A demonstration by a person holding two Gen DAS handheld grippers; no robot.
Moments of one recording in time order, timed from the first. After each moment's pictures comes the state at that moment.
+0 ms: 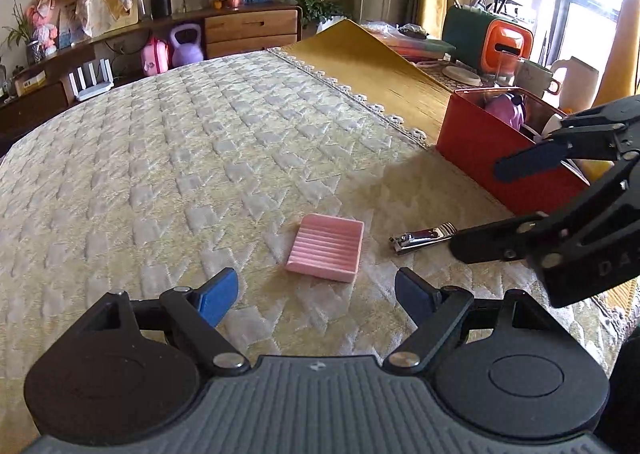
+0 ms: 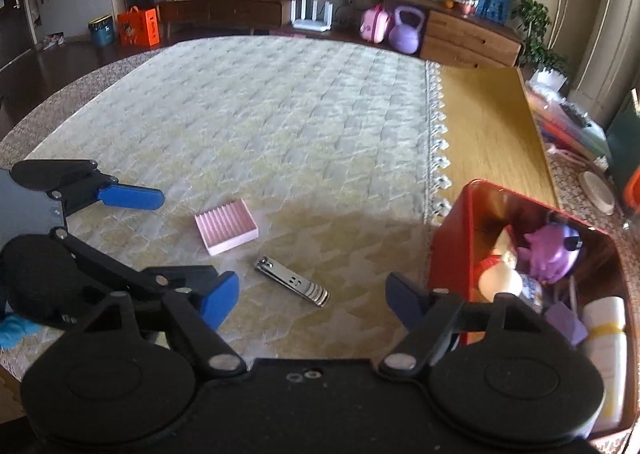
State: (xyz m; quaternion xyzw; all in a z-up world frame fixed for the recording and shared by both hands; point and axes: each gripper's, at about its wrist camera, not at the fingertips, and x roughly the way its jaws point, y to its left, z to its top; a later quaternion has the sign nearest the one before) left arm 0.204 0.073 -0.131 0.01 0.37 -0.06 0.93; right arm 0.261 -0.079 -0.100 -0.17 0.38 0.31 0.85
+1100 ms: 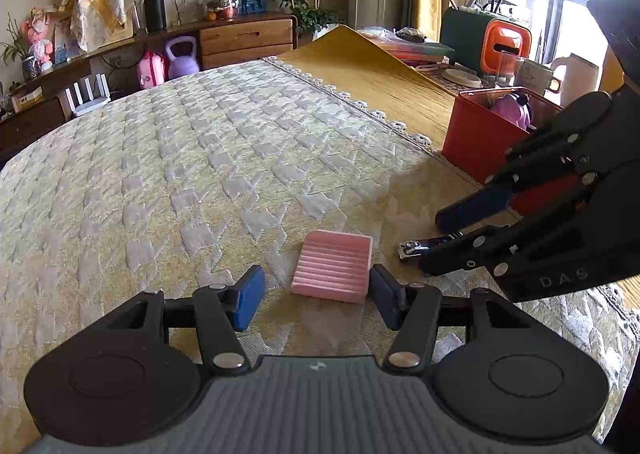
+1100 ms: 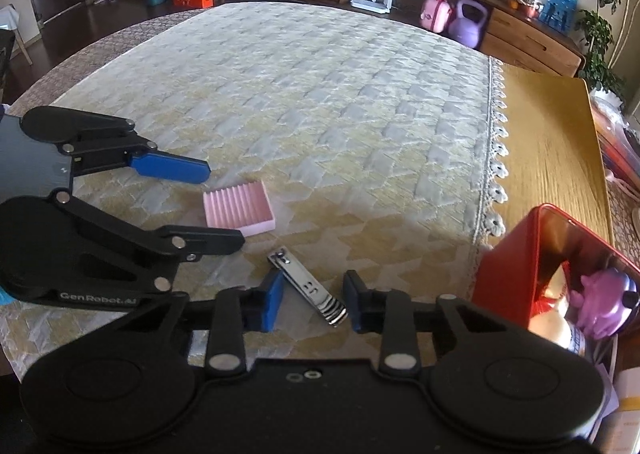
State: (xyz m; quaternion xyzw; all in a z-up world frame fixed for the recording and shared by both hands) left arm 0.216 0.074 -0.137 0.02 0.36 -0.07 0.93; right arm 0.285 -0.059 -0.124 -0.22 0.39 0.38 0.81
